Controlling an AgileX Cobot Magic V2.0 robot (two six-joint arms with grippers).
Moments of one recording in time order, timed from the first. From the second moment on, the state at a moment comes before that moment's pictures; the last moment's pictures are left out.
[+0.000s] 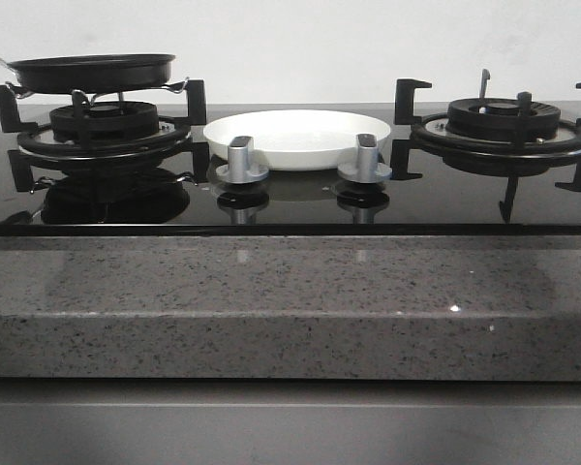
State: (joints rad) left arm -0.03 0.51 -0.73 -0.11 0.68 0.05; right arm 0.02 0.95 -0.95 0.60 0.84 -0.43
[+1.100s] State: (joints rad) left arm -0.03 0.51 -0.73 -0.11 0.67 0.05; right arm 0.20 1.99 -1.92 0.36 1.15 -0.22
